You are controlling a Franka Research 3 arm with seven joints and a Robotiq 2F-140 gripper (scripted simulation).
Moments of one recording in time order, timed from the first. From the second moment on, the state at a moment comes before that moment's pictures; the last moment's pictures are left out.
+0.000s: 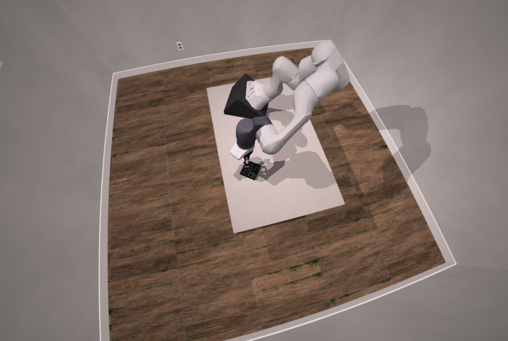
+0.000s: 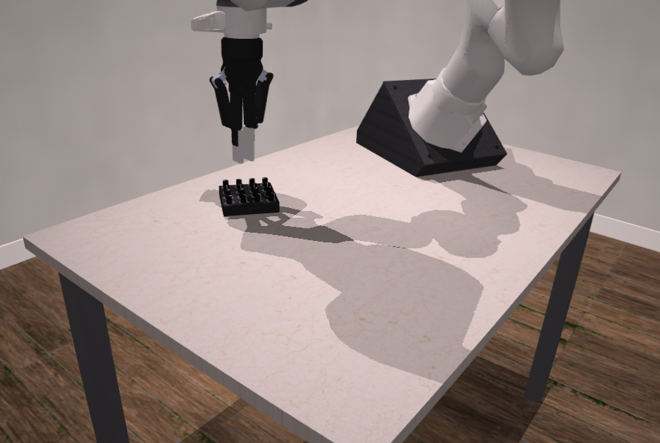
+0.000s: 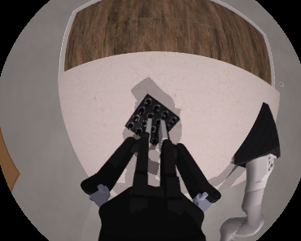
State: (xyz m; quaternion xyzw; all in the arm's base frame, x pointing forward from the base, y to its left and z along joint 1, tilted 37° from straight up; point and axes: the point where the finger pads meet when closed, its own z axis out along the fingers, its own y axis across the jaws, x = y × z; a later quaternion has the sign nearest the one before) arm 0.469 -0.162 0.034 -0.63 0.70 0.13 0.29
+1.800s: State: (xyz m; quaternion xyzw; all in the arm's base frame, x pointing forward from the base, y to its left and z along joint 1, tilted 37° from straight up) arm 0.467 -0.180 0.026 -0.47 0.82 0.19 0.25
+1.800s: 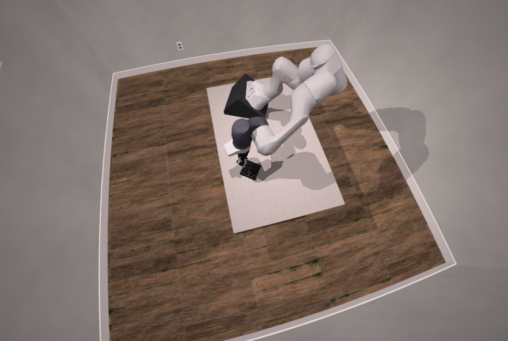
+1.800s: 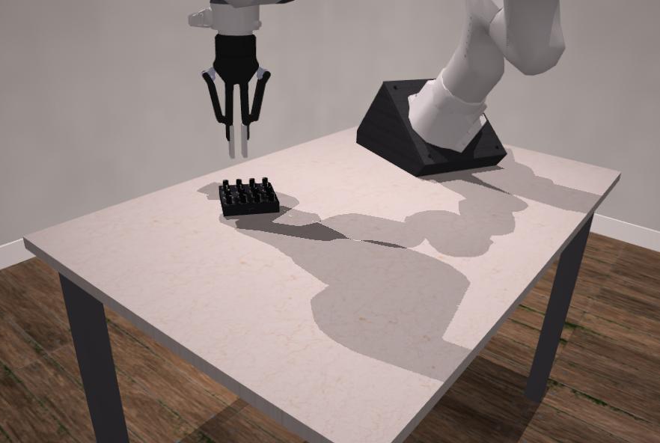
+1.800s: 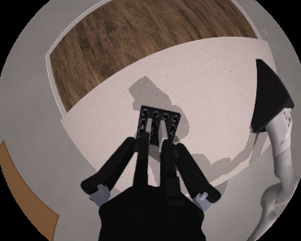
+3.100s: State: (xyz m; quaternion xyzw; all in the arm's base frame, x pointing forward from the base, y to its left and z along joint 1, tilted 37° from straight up) arm 0.471 -0.165 0.009 -0.46 0.83 0.20 0.25
